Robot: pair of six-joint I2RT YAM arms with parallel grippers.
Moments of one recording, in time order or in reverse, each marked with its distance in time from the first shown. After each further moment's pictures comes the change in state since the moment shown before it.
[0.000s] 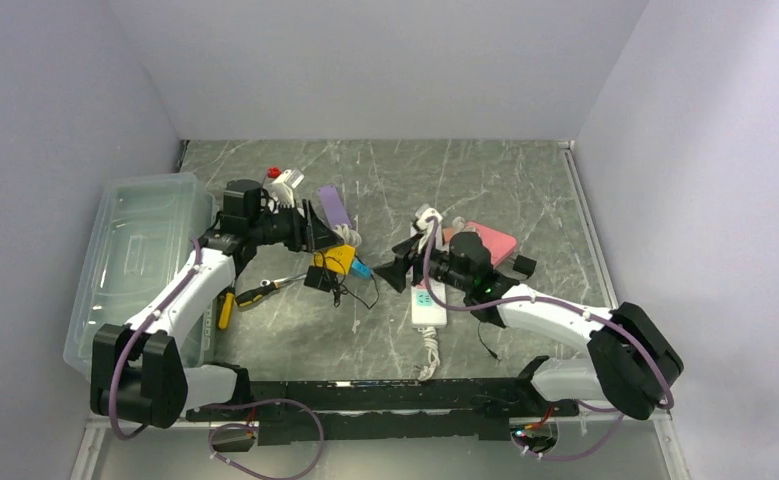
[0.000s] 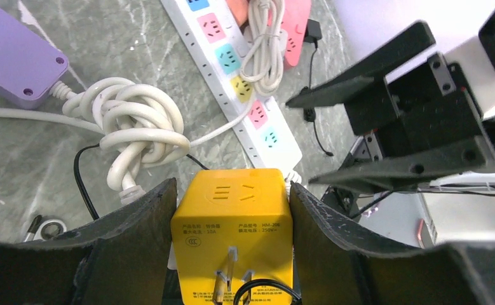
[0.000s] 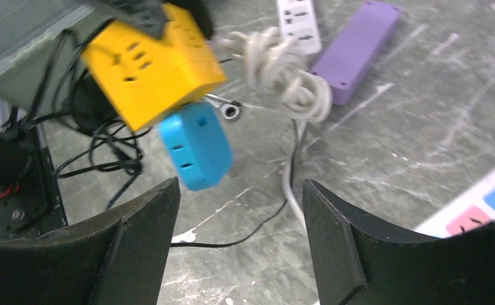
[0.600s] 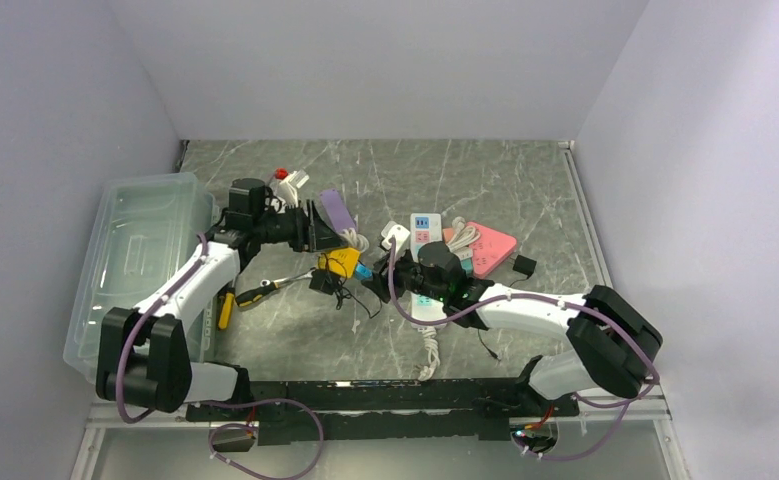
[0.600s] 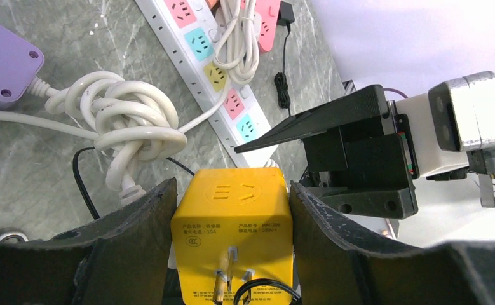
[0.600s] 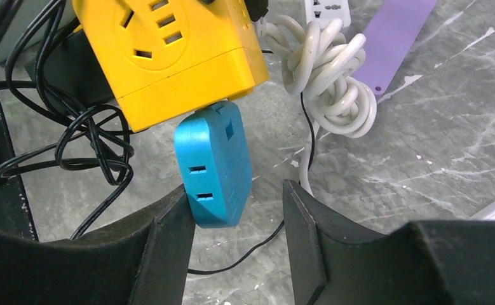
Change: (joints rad) left arm 0.001 0.071 0.014 0.030 0.120 -0.035; right arm 0.192 0.119 0.062 -0.040 0.154 -0.169
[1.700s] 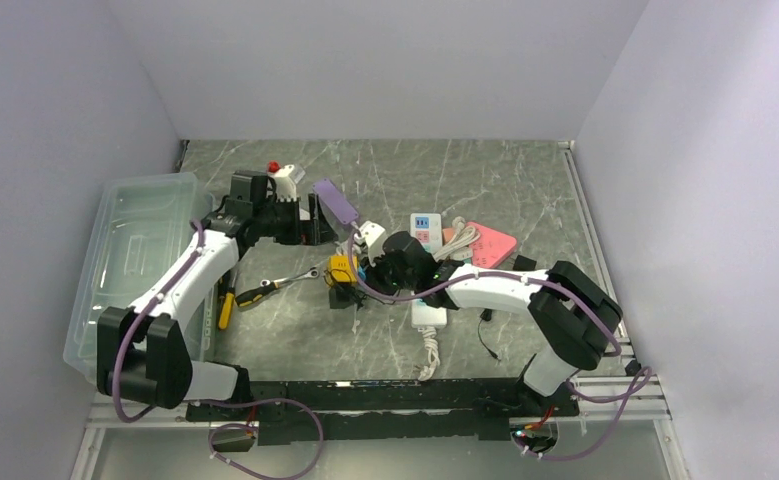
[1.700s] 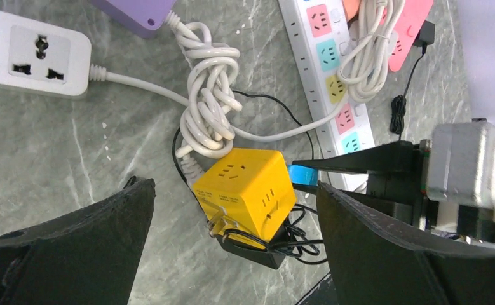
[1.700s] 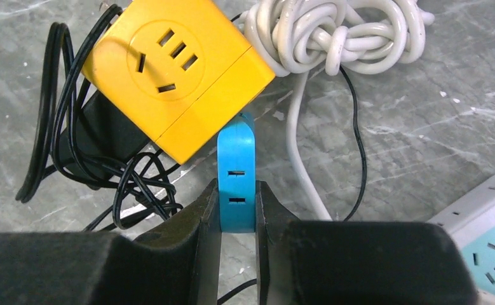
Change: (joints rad) left arm -0.002 0.046 0.136 -0.278 -0.369 0.154; right arm 0.012 0.220 0.230 -0.343 0.097 -0.007
